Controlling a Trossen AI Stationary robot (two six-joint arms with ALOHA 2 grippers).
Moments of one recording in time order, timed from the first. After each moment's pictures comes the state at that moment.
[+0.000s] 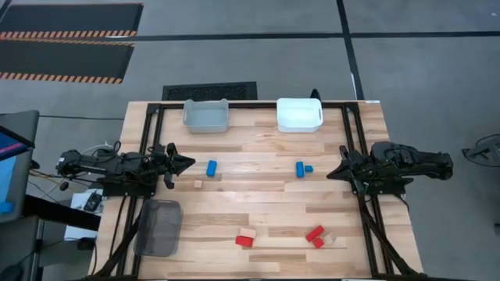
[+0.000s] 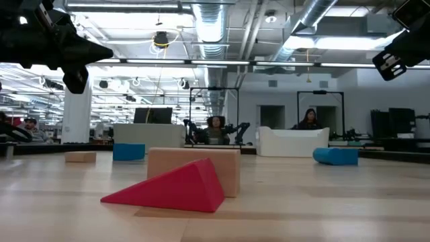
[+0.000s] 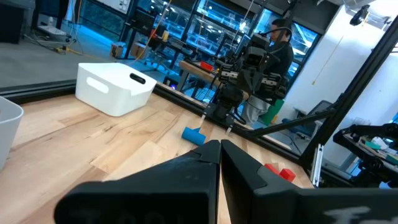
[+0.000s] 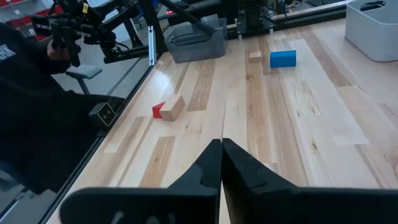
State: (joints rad) left arm -0.15 0.05 0.01 0.08 -0.32 -0.43; right arm 0.04 0.01 0.32 -0.58 -0.18 0.21
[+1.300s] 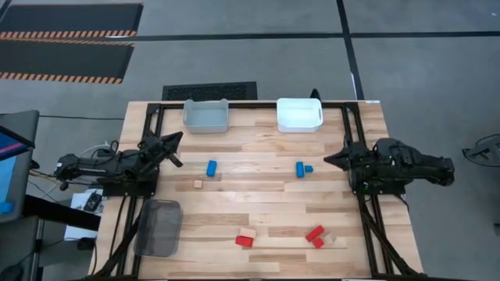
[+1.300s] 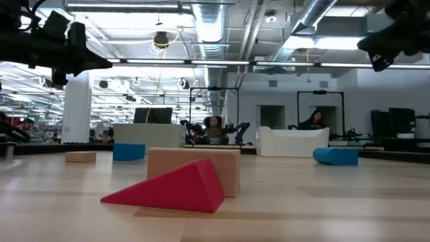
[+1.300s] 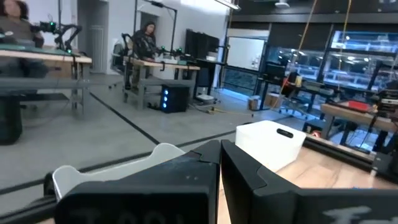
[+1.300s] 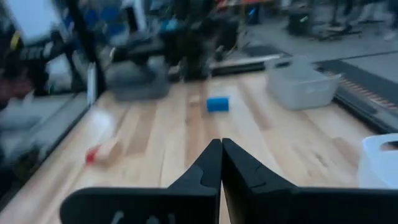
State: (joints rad) left arm -0.06 0.05 0.01 0.16 -0.85 -0.07; right arm -0.06 0.01 0.31 -0.41 0.00 0.16
